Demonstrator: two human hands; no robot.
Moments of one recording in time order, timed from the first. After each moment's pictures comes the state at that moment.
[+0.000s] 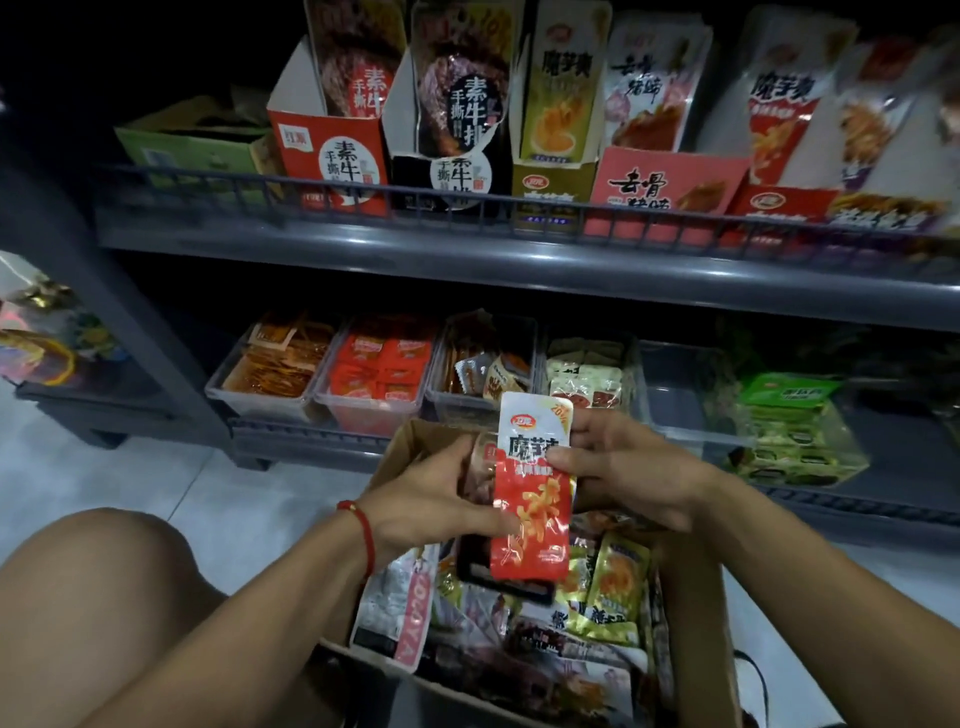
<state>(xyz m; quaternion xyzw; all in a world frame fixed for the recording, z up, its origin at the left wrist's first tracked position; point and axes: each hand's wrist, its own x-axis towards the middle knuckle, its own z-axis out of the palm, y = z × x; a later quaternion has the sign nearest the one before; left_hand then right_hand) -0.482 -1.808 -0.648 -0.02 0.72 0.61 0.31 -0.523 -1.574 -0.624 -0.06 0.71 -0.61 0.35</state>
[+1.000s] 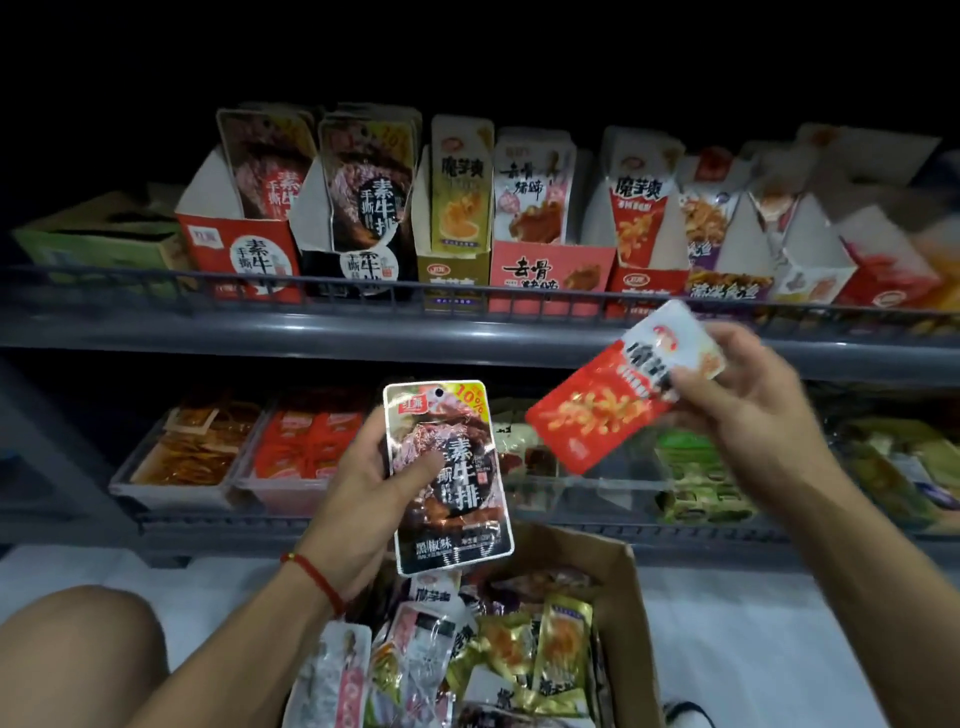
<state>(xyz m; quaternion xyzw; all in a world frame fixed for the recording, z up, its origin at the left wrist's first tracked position) -0.513 -1.770 -0.610 -0.01 0.63 0.78 0.05 -0.521 -1.465 -0.528 -0.02 0.74 -0.66 -0.11</state>
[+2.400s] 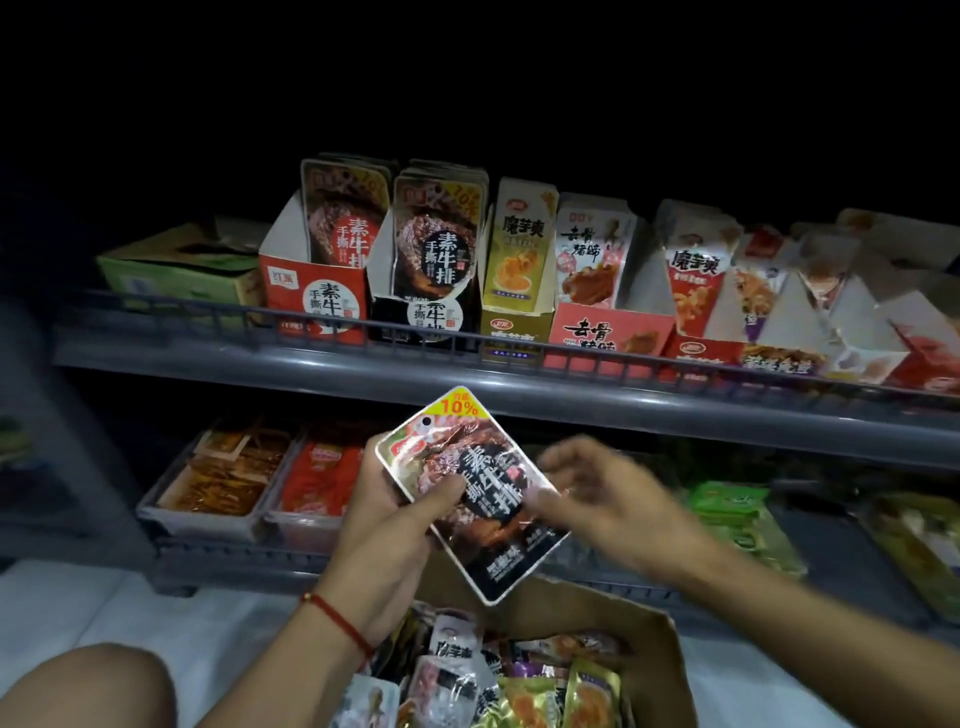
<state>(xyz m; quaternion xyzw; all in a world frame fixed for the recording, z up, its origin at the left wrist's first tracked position) -0.517 -1.785 -0.584 -0.08 0.54 0.84 -0.01 -0.533 -1.576 -0.532 -0.08 0.88 -0.45 0.12</state>
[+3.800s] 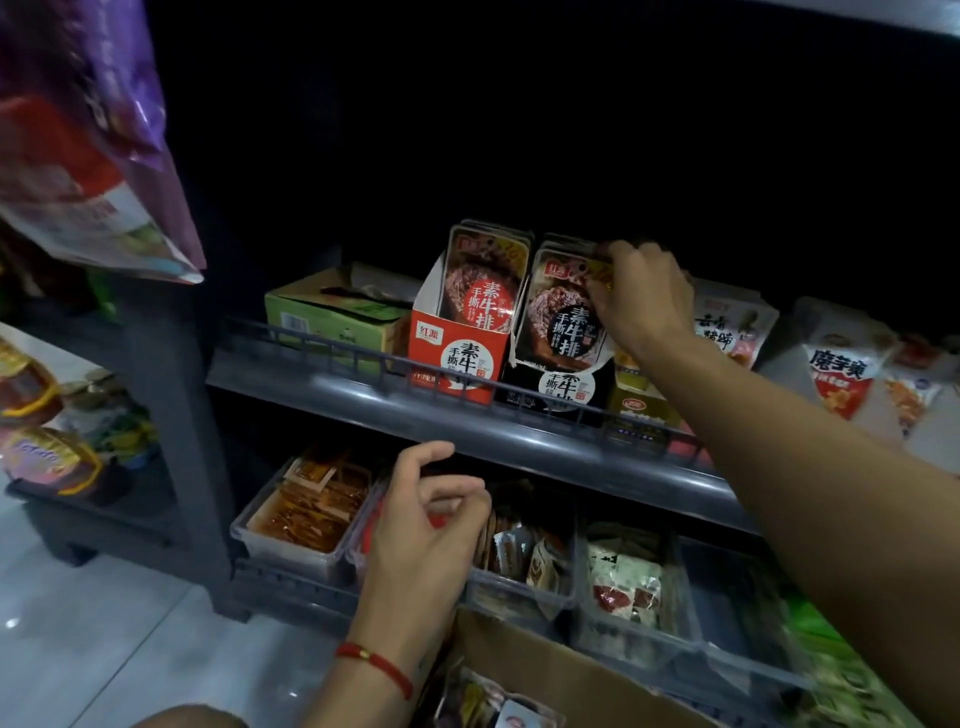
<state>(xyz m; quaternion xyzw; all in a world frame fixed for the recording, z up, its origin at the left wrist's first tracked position) -0.518 -1.871 -0.552 -0.12 0.70 0.69 -0.13 -0.741 -1.710 -0.421 -0.12 0.93 -0.07 -0.34</state>
